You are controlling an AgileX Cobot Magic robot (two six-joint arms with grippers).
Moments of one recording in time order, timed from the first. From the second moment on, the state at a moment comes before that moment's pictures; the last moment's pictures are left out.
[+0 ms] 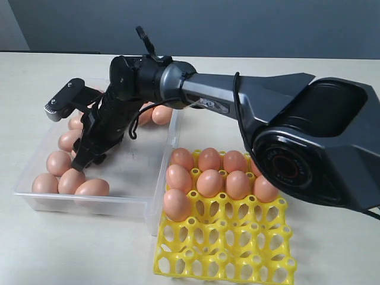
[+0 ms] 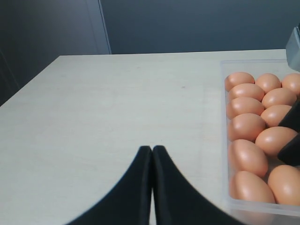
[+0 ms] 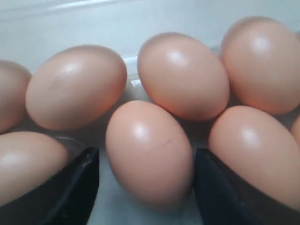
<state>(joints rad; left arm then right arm) 0.28 0.00 0.00 0.00 0.32 0.06 0.83 2.48 -2.05 0.42 0.78 -0.68</state>
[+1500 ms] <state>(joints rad) 0.28 0.00 0.00 0.00 0.32 0.06 0.99 1.81 -1.35 -0.33 1.22 -0.44</state>
